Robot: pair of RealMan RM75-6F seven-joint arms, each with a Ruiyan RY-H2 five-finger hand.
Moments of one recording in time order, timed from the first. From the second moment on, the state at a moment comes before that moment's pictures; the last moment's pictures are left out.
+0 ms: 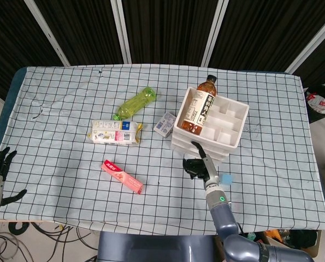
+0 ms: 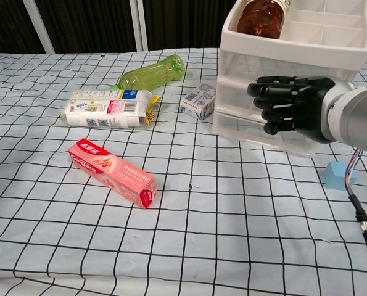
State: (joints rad) left arm -0.08 -1.15 -0.04 -1.61 1.49 1.50 0.05; right arm 0.52 -1.67 0.51 -2.01 -0.49 1.19 0.14
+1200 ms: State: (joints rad) left arm -0.08 -1.15 -0.04 -1.60 1.50 1.50 0.05; right arm 0.45 -1.63 0.38 -2.13 -0.60 1.16 0.16
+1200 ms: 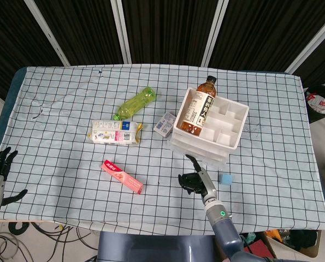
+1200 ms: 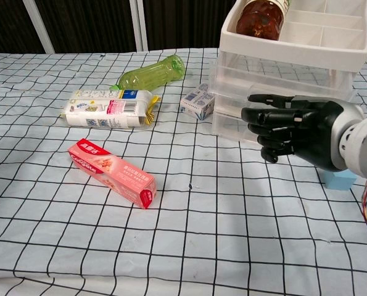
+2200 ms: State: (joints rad) left arm -0.08 -1.15 -0.04 -1.60 1.50 1.51 0.05; right arm 0.41 -1.56 0.23 -2.24 -0.72 1.24 0.03
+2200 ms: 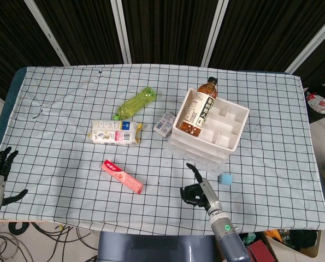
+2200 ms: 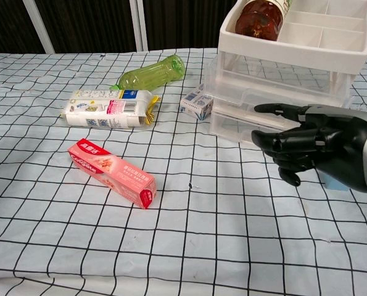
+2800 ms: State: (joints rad) left arm -0.08 -1.15 -0.04 -1.61 1.51 1.51 0.05; right arm 0.42 -1.43 -0.03 -2.13 -0.89 1.29 -0.38
